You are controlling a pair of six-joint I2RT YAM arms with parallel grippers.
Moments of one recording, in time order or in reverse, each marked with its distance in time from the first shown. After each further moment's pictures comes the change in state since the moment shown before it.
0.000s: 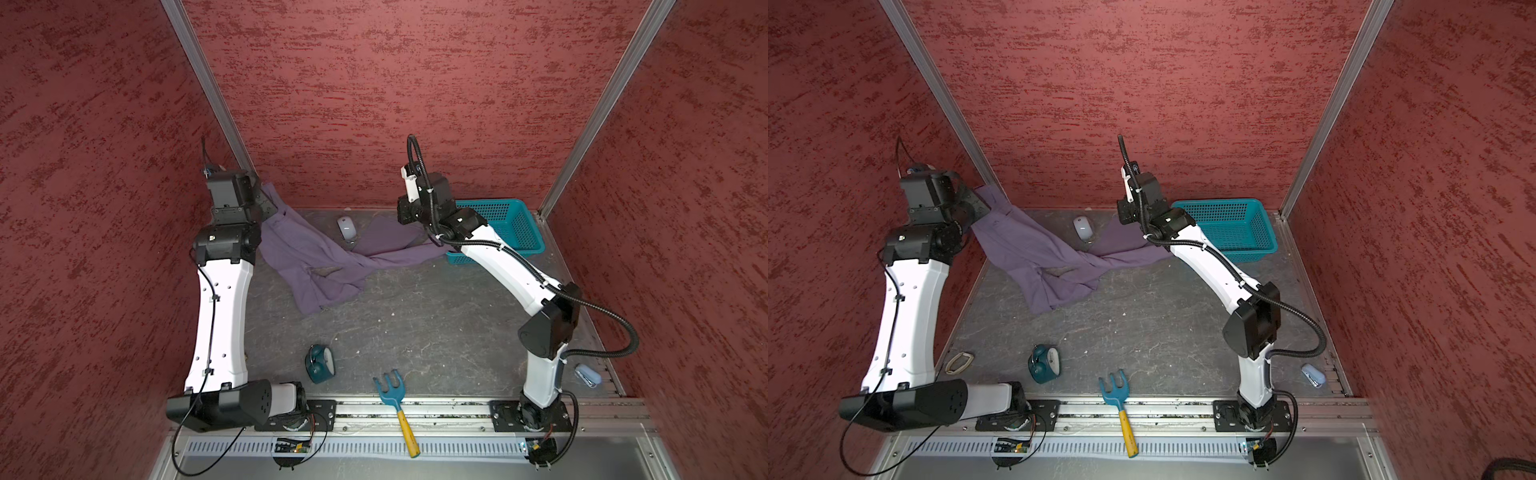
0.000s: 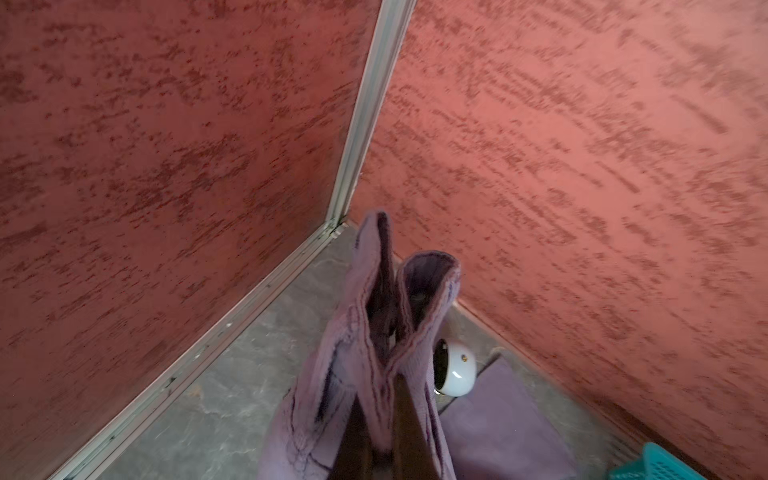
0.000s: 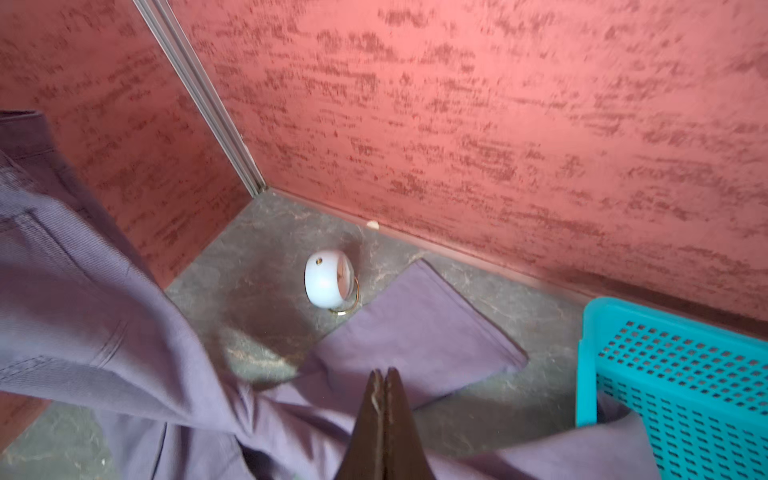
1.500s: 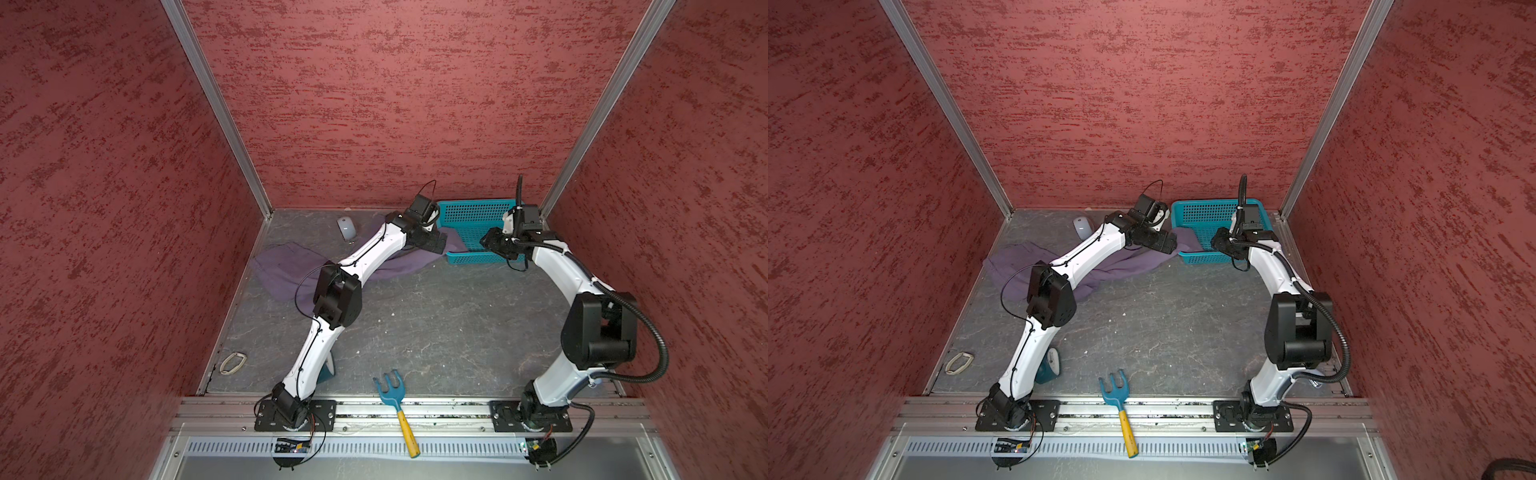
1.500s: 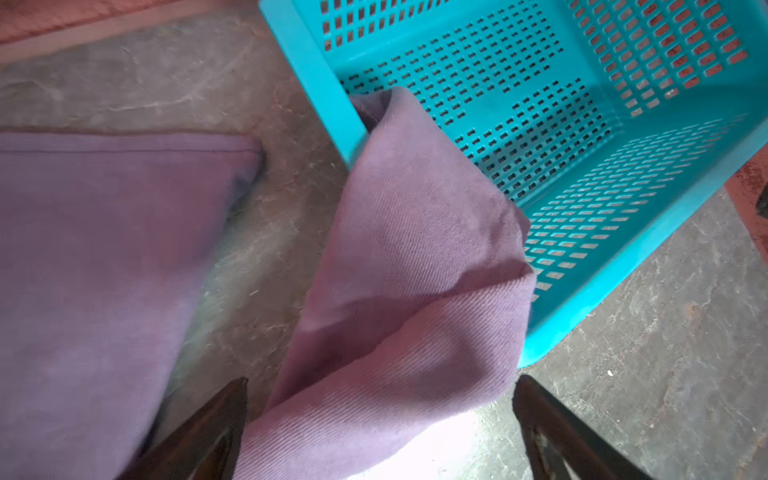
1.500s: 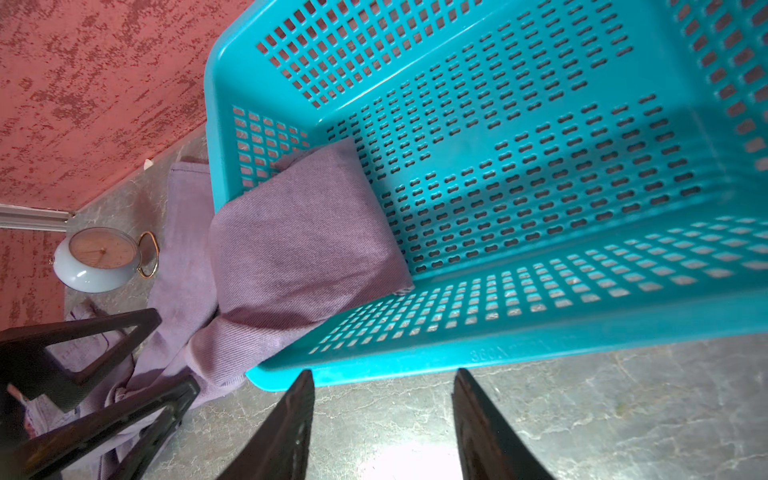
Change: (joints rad) left arm -0.757 1.042 0.618 -0.021 0.406 0.257; right arm -0.611 -0.230 -0.635 -0.049 -0.376 0.280
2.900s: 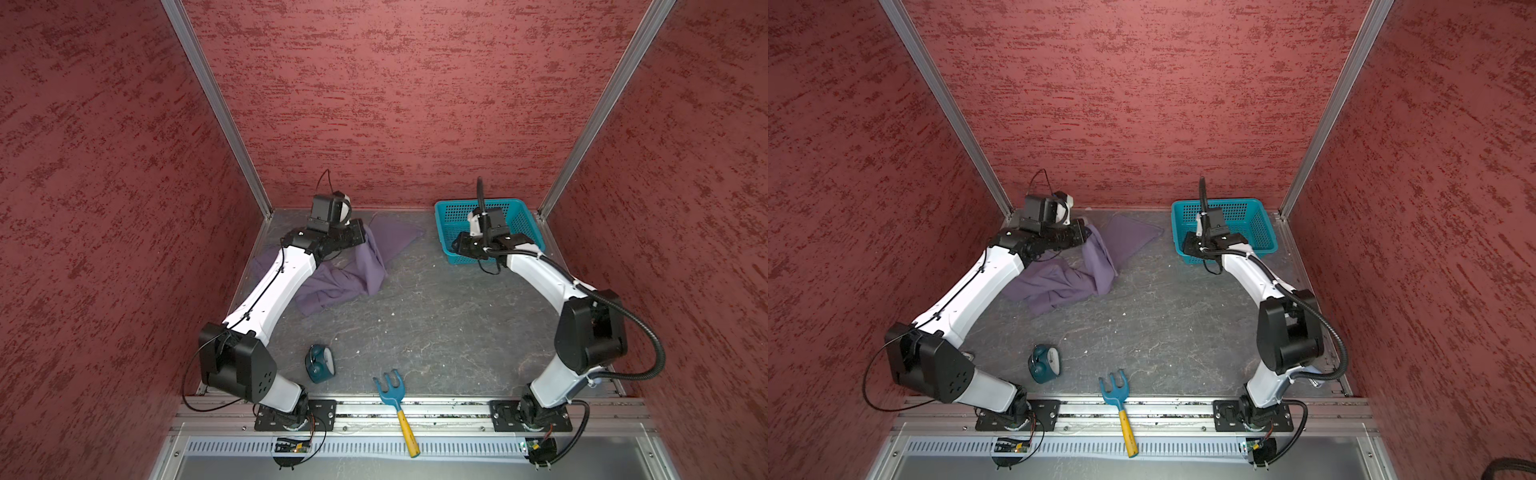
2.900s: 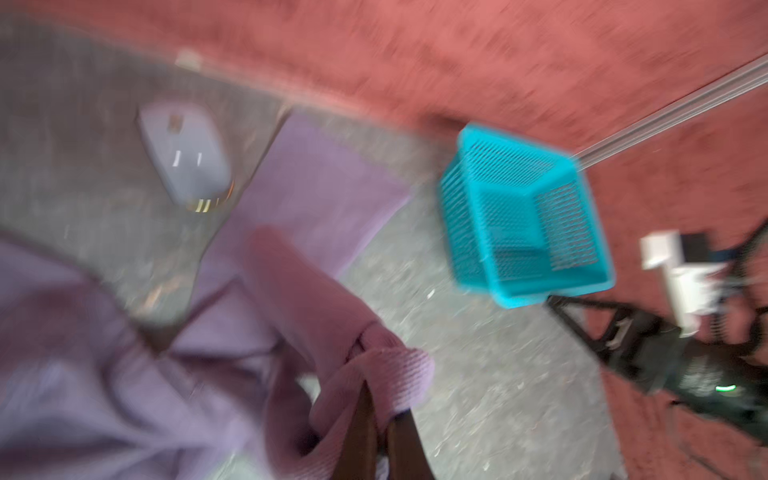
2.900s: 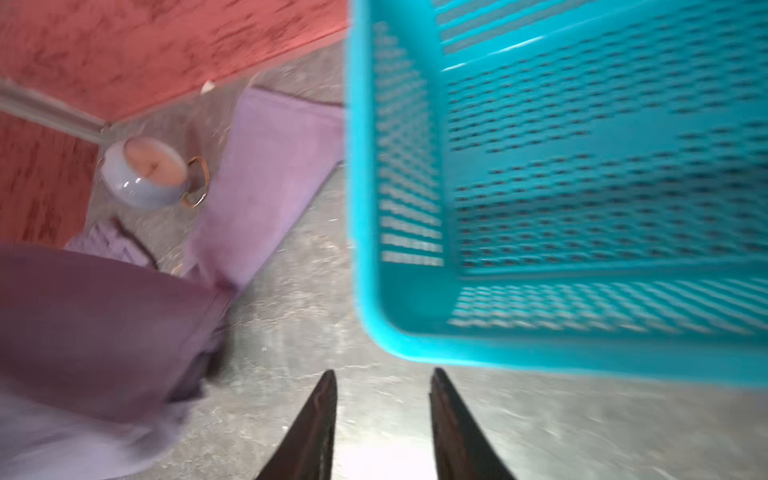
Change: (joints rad) left arm 0.339 -0.905 -0.969 0.239 0.074 -0.269; right arm 0.284 0.052 0.044 0.072 0.095 -0.027
